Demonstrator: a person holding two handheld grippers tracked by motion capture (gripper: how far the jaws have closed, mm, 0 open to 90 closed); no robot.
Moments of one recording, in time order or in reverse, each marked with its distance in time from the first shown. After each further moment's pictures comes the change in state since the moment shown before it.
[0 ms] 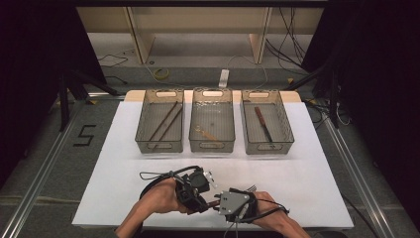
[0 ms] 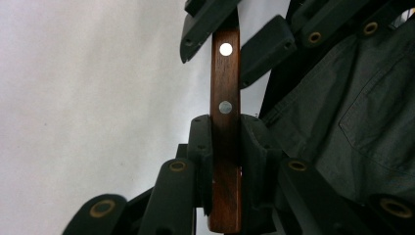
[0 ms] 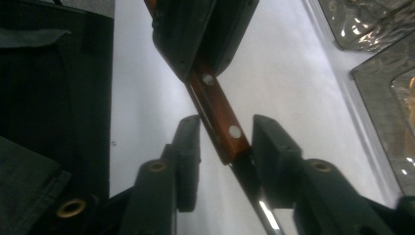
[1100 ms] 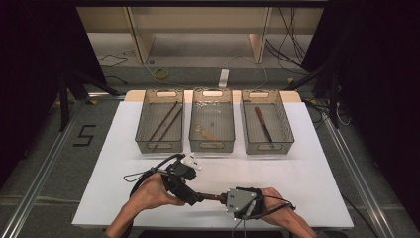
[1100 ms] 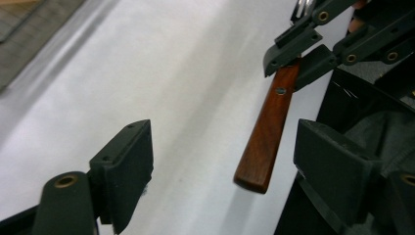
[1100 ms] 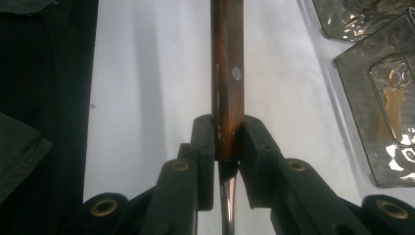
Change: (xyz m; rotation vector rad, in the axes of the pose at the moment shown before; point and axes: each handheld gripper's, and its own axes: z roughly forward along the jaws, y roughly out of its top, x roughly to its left) left arm 0.021 -0.025 -0.026 -0.295 0.124 -0.154; right arm -0.010 -0.013 -0.010 0.029 -0.020 -0.040
